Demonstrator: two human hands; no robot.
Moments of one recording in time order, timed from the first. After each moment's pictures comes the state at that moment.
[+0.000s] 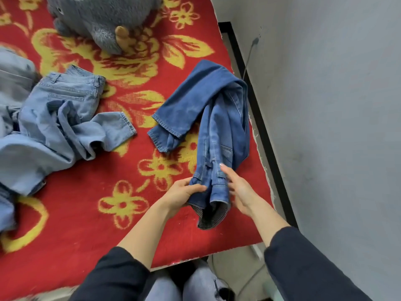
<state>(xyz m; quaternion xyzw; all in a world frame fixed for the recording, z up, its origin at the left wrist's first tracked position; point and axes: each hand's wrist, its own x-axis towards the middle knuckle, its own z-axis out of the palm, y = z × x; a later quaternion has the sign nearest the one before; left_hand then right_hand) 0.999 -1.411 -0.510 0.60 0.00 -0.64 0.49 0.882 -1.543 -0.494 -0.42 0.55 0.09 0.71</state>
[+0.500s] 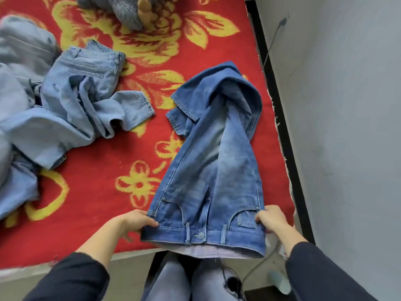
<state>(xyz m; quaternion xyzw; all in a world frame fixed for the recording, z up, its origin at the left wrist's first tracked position) 1.033 -1.231 -0.549 0.72 0.06 -0.68 0.12 0.789 -1.513 -0.544 -0.60 0.64 0.29 0.39</state>
